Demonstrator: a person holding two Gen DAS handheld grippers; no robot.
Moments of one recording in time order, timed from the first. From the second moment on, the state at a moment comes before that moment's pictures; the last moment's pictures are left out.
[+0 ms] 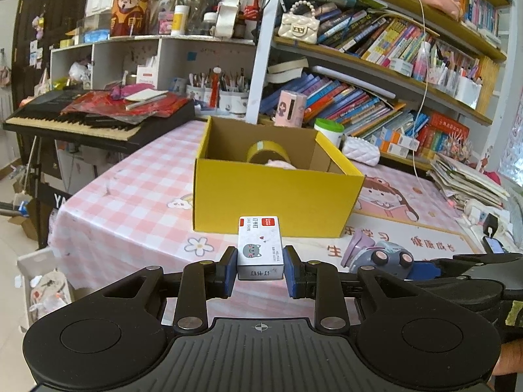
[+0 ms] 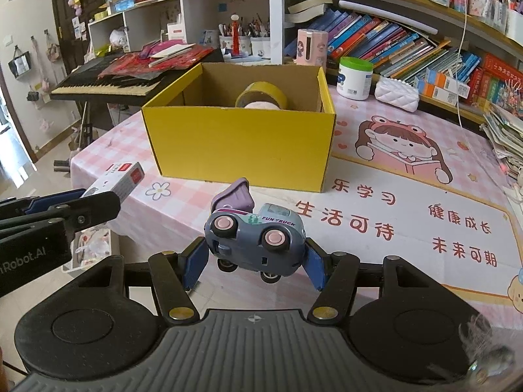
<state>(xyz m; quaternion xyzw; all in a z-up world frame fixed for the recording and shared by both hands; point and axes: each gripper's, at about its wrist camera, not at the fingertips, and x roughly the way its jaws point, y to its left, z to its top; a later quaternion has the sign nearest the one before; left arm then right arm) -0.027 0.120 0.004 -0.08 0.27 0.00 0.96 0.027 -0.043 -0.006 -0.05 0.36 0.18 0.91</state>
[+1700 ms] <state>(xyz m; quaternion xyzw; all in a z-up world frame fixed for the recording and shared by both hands) 0.191 0.108 -0.016 -0.04 0.32 0.07 0.95 0.284 -0.019 0.005 -0.11 0.31 0.25 0.91</state>
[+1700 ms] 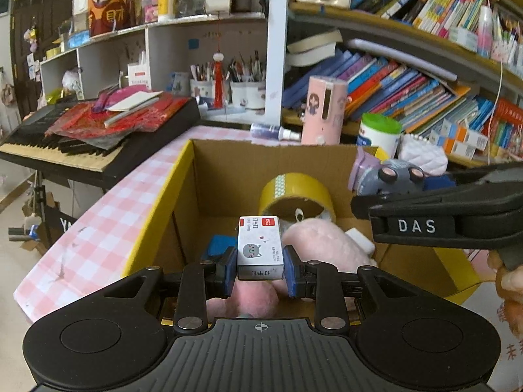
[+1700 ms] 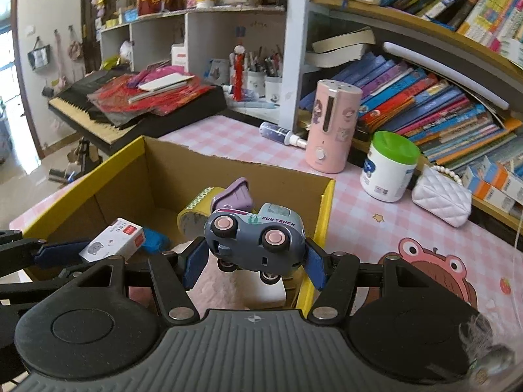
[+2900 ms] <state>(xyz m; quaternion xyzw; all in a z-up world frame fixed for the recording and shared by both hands) 0.202 0.094 -0.024 -0.01 0.33 0.09 0.94 0.316 0.007 -0.015 -0.19 0.35 0.32 0.86</state>
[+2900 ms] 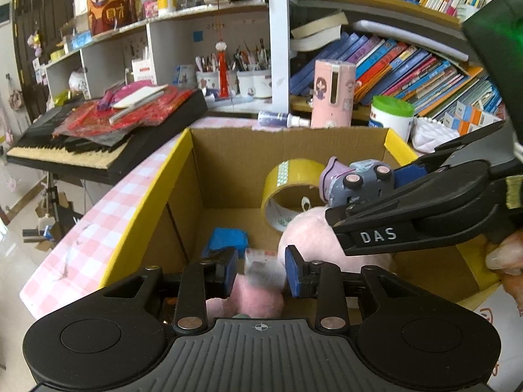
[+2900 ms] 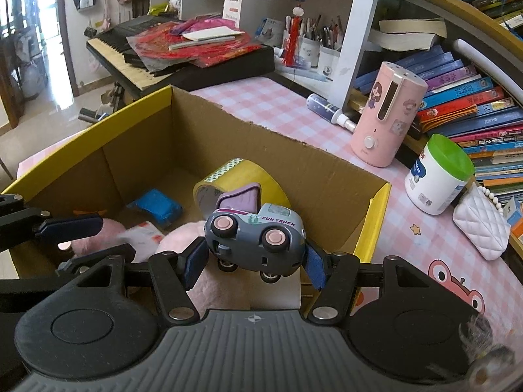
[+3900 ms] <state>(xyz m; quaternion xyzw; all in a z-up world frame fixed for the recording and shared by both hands) 0.144 0.097 0.009 -0.02 0.24 0.13 0.96 0.279 0.005 0.008 -0.19 0.31 0.30 0.88</state>
